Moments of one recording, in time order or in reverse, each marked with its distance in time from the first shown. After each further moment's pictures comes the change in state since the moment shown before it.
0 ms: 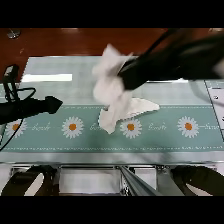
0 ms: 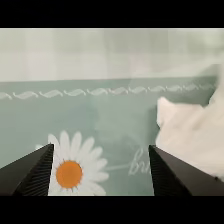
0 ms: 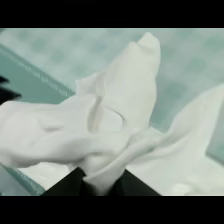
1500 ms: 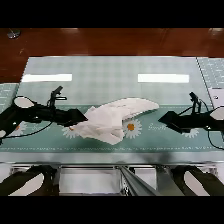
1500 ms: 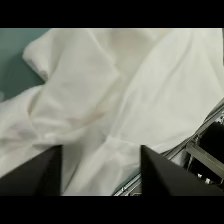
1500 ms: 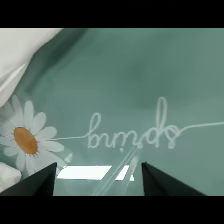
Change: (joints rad) left arm -0.024 -0.492 -0.092 -0.518 -0.163 0.314; right arm -0.855 0.204 -1.000 0.397 -0.088 -0.193
